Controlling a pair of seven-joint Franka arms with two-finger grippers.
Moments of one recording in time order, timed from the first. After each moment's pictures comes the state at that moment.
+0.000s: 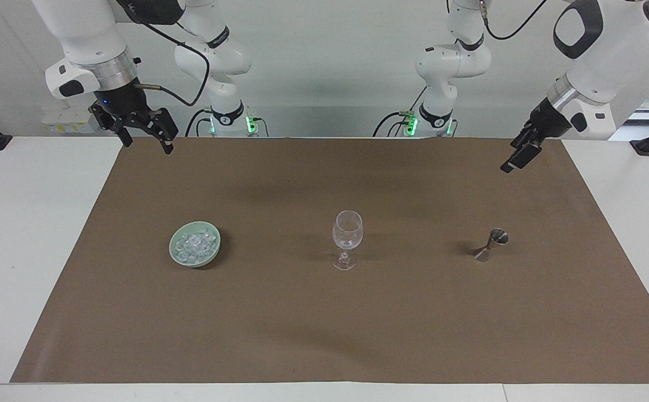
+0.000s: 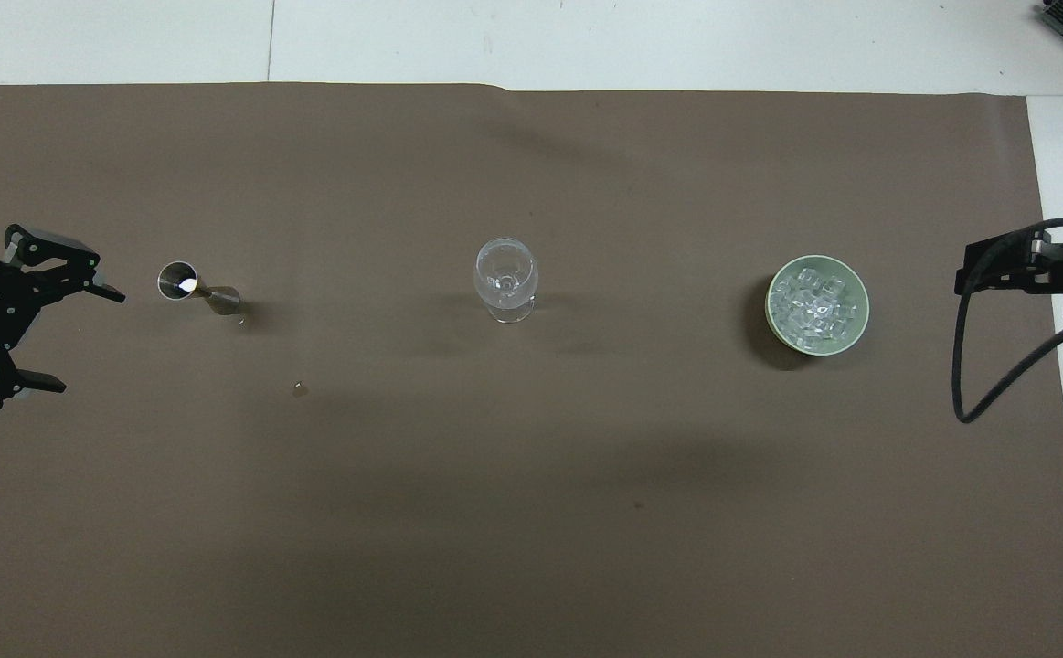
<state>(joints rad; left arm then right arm) 0.03 -0.05 0.00 -1.73 -0.26 1.58 -0.94 -0.04 0.00 0.04 -1.53 -0.01 1.55 0.23</state>
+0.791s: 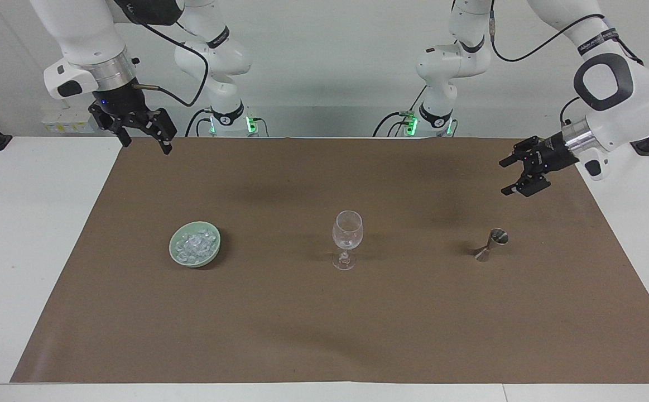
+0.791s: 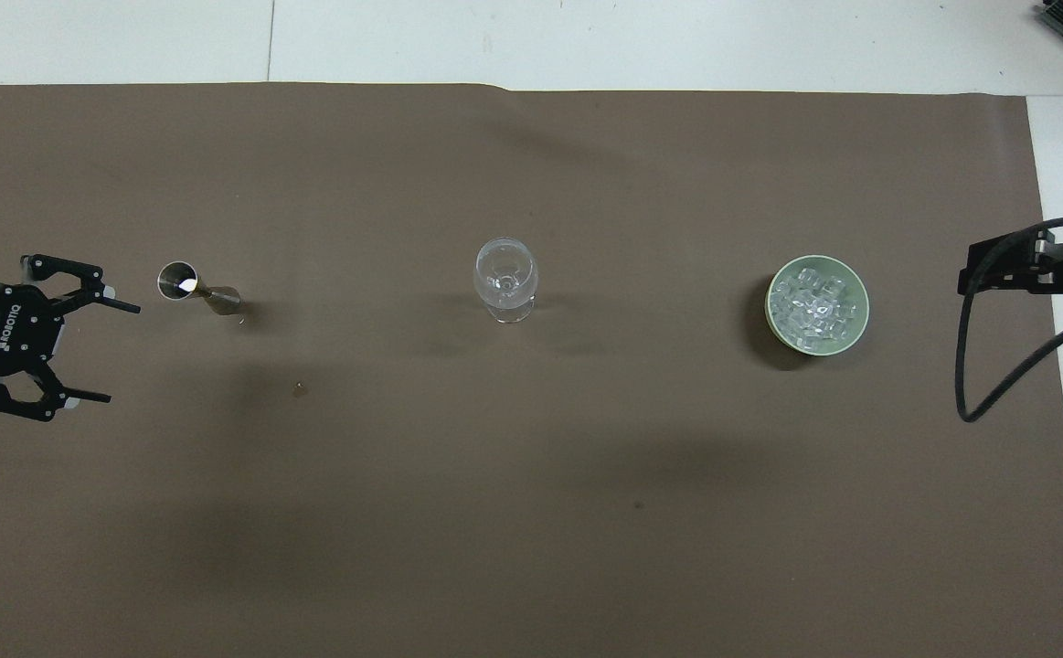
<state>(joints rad) 0.08 0.07 0.11 -1.85 -0.52 1.61 -1.00 -0.04 0.00 0.03 -1.53 -0.01 1.55 0.23</state>
